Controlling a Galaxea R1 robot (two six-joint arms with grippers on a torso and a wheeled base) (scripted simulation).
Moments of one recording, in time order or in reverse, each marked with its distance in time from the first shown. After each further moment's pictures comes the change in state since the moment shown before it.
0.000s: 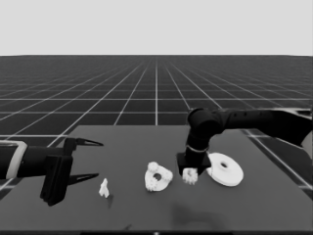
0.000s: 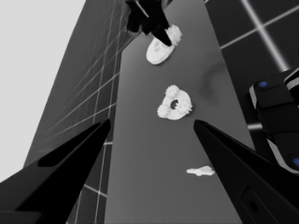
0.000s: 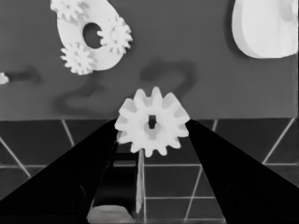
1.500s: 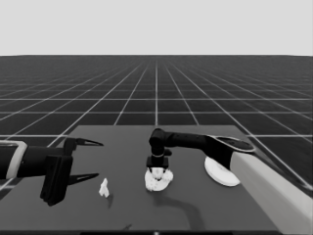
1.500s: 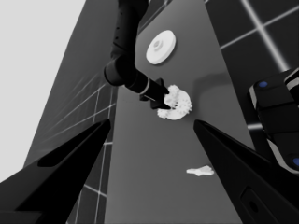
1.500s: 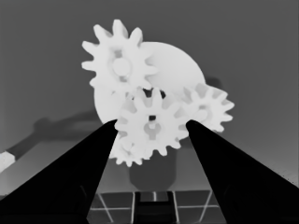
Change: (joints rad) left arm 0.000 0.000 0.000 0.000 0.000 0.000; right arm -0.322 0.451 -0.788 -0.304 0.066 -0.285
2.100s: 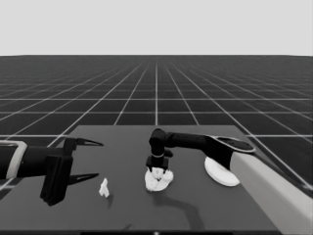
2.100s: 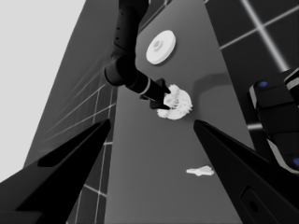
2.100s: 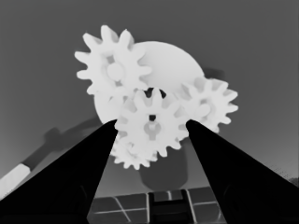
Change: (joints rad) left arm 0.000 0.000 0.000 0.000 0.000 0.000; right arm -0.003 0.000 -0.001 0.000 0.000 0.125
